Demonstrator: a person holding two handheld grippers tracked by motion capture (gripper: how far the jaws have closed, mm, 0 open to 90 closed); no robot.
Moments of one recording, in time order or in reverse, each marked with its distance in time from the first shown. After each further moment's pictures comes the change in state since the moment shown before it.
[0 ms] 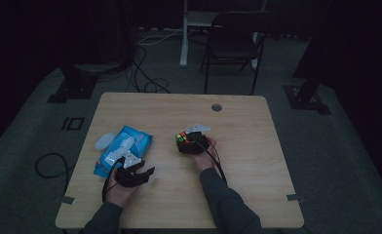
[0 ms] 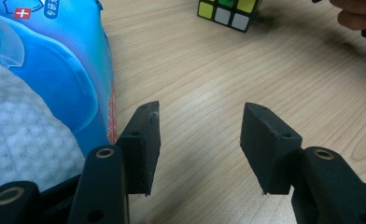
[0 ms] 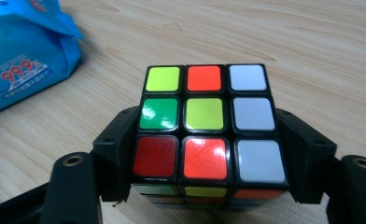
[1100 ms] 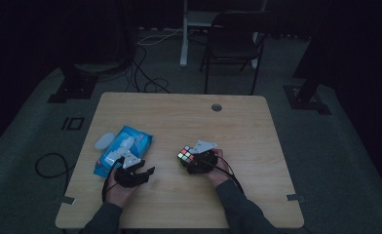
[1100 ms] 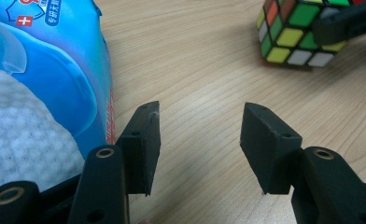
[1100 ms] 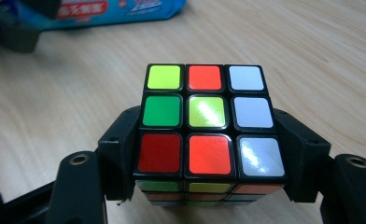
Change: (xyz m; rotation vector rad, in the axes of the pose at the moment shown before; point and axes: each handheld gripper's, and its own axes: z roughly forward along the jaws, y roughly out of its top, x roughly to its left) left arm -0.001 0.001 -0.003 -0.014 -0.006 -0.004; right arm 0.014 -0.037 -0.062 -0.011 0.169 -0.339
